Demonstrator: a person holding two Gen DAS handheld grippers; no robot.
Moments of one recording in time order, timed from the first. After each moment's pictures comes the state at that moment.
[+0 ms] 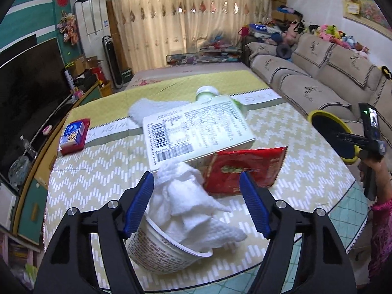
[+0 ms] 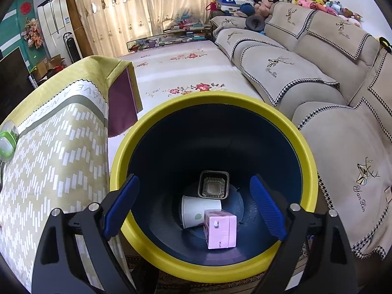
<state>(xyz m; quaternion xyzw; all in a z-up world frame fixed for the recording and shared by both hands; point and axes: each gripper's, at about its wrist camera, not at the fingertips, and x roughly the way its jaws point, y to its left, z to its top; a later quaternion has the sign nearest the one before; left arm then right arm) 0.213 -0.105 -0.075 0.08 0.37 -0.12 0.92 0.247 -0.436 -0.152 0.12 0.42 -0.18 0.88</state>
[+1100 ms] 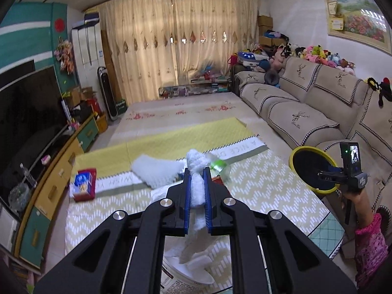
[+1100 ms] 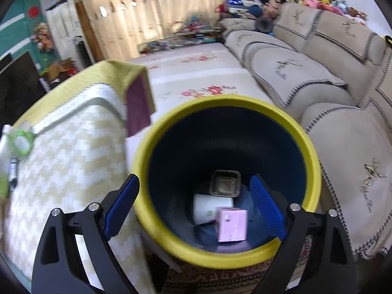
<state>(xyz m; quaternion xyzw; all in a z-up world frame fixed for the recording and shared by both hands) 0.199 -0.115 0.030 0.08 0.28 -0.16 0.94 0.235 -0.424 -0.134 0.14 0.41 -0.13 0.89</state>
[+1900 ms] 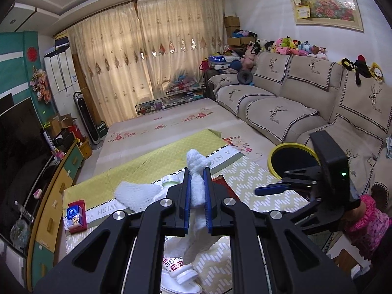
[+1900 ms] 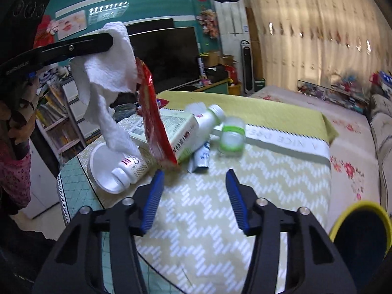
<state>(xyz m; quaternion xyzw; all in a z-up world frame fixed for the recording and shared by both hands) 0.182 -0.159 0.062 0.14 0.25 -0.23 0.93 0.233 -0.226 -0.045 0.00 0.31 0.30 0.90</state>
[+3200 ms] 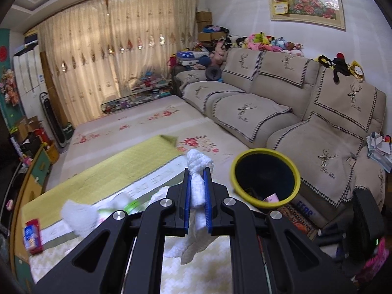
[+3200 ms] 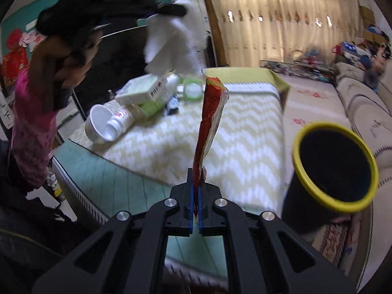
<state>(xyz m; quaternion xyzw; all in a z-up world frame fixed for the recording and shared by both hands) 0.239 -0.276 0.042 0.13 0.27 -0.33 0.89 0.109 -0.282 -0.083 0.05 0.35 0.19 0.92</state>
